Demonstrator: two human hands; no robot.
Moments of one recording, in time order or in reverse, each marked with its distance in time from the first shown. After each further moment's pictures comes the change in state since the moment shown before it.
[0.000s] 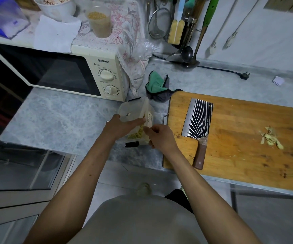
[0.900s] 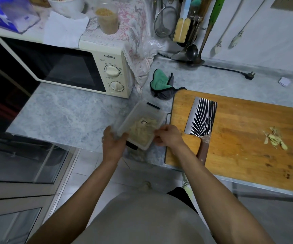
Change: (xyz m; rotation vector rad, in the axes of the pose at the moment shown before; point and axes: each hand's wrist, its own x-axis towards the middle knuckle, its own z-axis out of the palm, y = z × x) left_hand -0.024 -0.076 0.045 -0.523 0.261 0.096; right_hand 0.011 0.018 -0.012 0.198 -0.068 0.261
